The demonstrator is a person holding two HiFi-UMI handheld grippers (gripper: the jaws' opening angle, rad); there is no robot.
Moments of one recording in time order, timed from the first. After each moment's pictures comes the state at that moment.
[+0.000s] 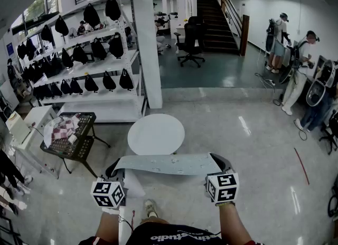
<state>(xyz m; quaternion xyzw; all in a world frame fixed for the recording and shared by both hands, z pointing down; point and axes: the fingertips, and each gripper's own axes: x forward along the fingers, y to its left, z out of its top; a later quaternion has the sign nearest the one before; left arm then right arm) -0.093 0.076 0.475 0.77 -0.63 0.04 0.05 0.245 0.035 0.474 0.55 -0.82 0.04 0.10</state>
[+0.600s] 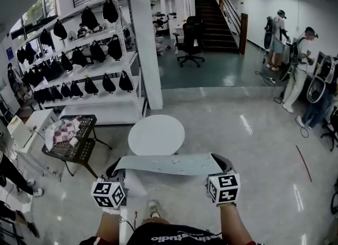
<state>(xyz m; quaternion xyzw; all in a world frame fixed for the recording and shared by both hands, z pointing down) -0.082 0.073 0.463 0.78 -0.63 0.04 0.04 0.256 0.037 0.468 0.56 -0.82 0.04 0.10</state>
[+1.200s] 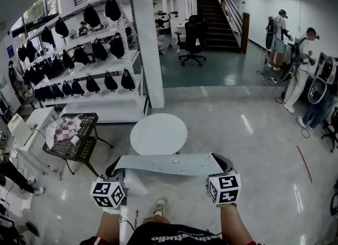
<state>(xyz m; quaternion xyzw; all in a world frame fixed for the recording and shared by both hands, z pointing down) -0.102 0.076 0.465 0.78 -0.63 0.03 0.04 0.235 0.040 0.467 0.55 -0.83 0.03 0.09</state>
